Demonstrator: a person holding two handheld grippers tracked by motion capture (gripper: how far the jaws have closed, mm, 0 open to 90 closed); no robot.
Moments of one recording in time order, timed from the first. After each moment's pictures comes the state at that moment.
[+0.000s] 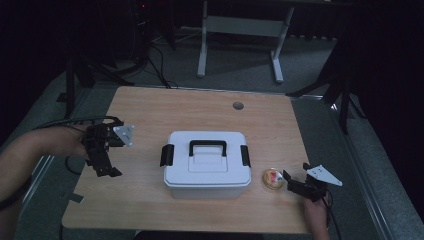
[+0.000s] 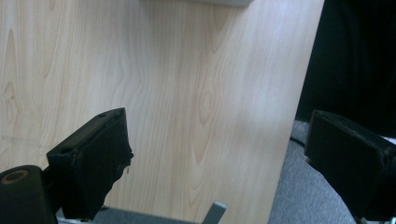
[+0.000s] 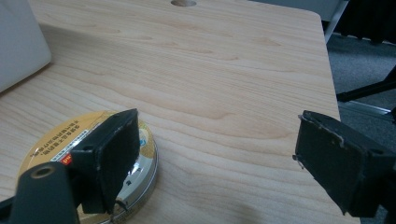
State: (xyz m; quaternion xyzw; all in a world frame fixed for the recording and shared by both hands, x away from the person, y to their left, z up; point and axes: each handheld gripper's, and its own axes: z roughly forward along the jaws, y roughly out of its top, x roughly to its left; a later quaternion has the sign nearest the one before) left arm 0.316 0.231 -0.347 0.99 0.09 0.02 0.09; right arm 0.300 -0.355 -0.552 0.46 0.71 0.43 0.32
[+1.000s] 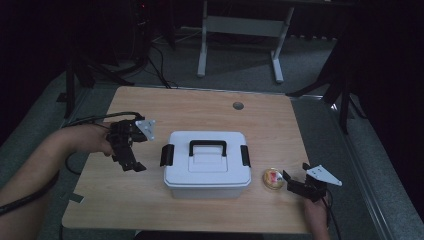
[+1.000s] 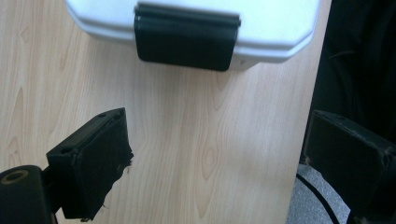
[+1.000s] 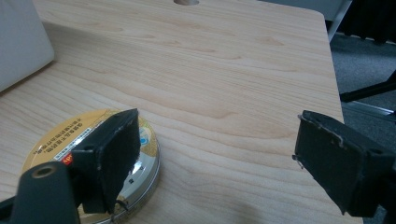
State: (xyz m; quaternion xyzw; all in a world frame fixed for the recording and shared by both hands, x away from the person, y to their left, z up) left arm 0.334 0.185 -0.351 0.99 0.09 0.02 0.13; right arm 0.300 -0.355 -0.553 0.46 0.72 0.43 0.32
